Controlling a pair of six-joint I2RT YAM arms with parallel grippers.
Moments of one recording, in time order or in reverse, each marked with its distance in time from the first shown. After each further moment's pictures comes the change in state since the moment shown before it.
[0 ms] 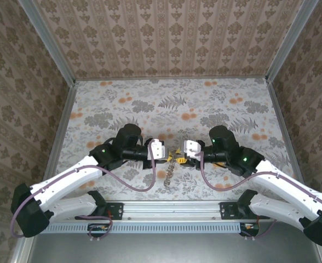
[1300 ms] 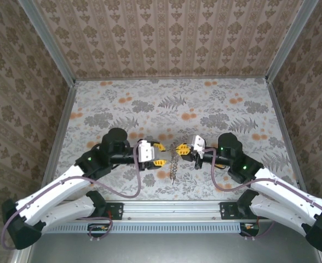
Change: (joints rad) left arm 0.002 -0.203 -0.029 -0.012 -0.013 -0.066; right arm -0.039 -0.076 -0.220 0.463 0.000 0.327
